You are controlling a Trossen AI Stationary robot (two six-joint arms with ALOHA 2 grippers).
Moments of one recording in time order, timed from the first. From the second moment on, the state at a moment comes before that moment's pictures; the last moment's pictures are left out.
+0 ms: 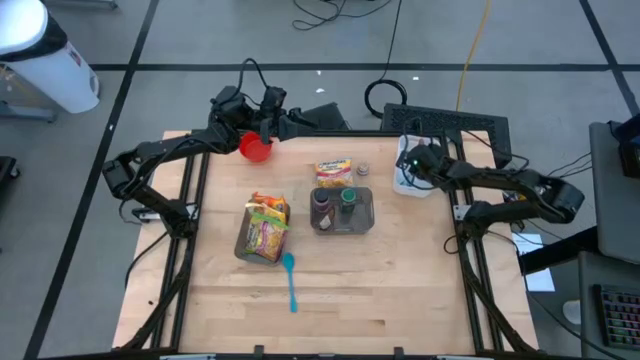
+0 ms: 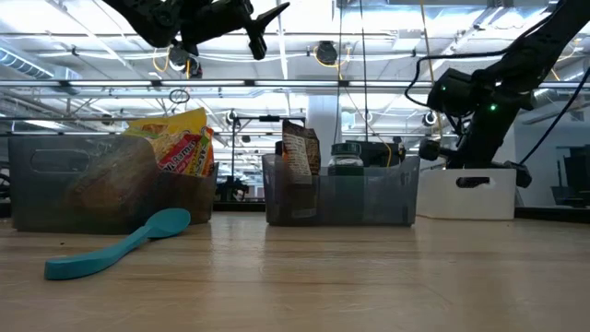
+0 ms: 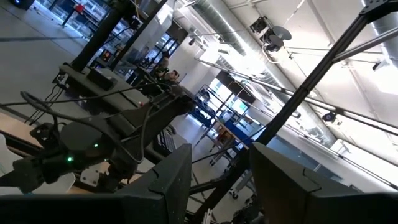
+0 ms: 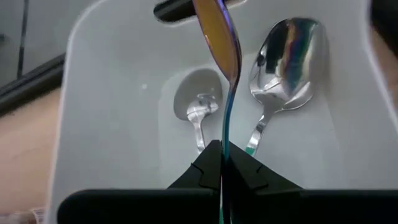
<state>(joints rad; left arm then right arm) 0.62 1.50 1.09 0.77 0.91 -0.93 -0.69 1.21 0.43 -0.17 0.43 1.14</state>
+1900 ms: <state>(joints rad) 0.63 1.44 1.24 0.69 1.05 -0.84 -0.64 0.81 0.43 0.30 0.07 0.69</state>
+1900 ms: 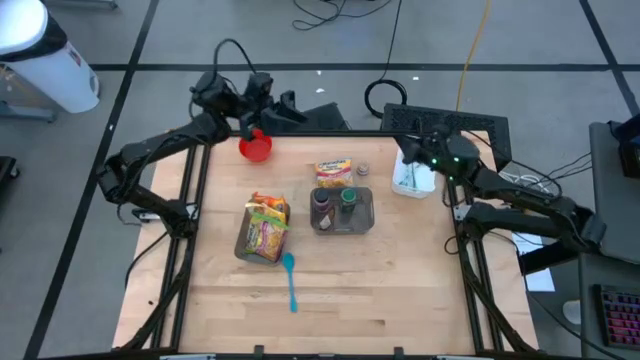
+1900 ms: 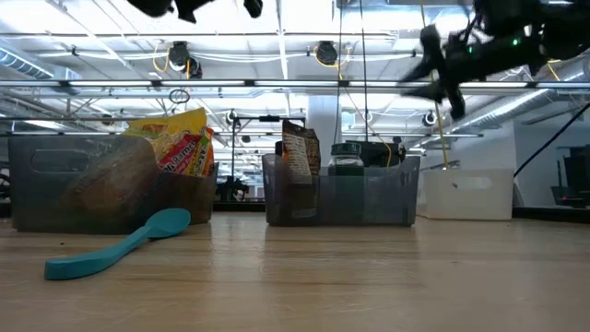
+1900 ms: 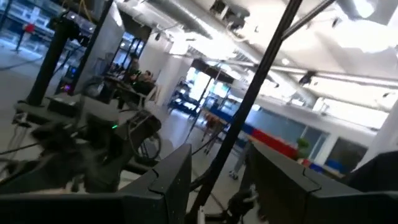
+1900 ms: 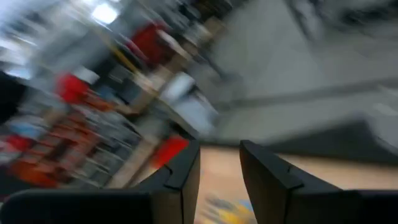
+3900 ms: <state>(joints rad) 0.16 1.28 0.94 0.47 0.00 -0.55 -0.23 1.36 0.97 0.87 -0.35 0.62</state>
